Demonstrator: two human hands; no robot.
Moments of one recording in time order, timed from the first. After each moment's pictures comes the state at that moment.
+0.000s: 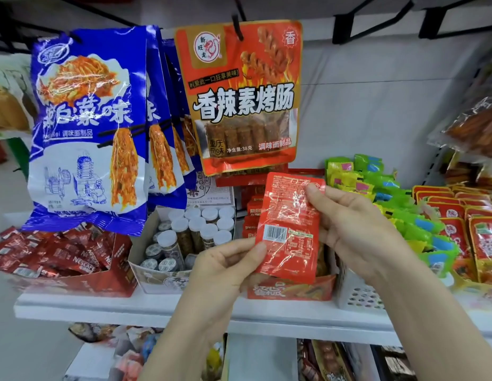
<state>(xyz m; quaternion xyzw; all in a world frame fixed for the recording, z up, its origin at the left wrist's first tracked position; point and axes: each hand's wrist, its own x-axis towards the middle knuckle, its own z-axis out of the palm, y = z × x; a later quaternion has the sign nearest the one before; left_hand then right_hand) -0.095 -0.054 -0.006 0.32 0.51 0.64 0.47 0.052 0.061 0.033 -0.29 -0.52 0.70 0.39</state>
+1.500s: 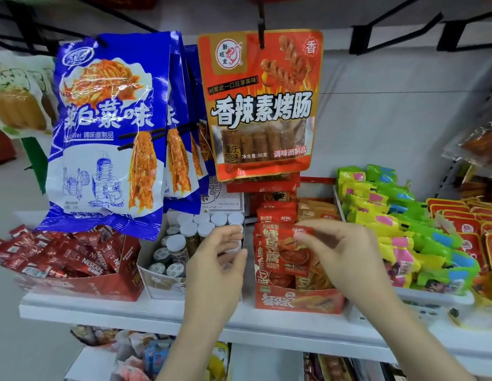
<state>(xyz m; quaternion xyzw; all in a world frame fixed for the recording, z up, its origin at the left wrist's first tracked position) -0.126 -0.042 -0.029 0.43 0.68 0.57 0.15 0.041 0.062 -0.012 -0.36 -0.78 0.24 0.46</state>
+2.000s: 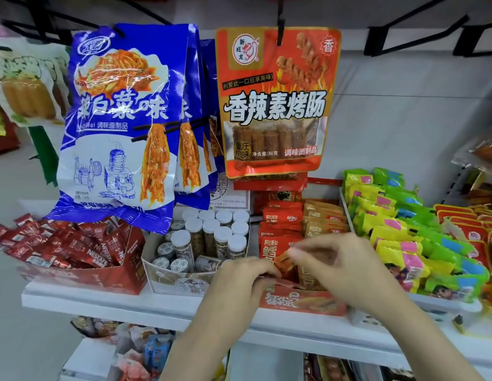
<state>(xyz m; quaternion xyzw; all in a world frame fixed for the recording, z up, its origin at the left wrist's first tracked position) -0.122 -0.043 -0.040 0.64 0.67 0.36 0.12 0.047 0.056 -0.010 -0.37 -0.84 0.29 0.28</state>
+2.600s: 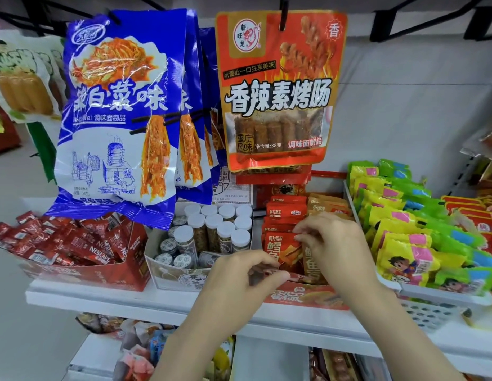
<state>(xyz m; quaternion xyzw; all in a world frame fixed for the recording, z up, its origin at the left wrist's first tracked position) -0.131 -0.048 -0.044 0.58 0.68 0.41 0.19 0.017 0.072 -0.027 -0.39 -0.85 0.10 0.34</state>
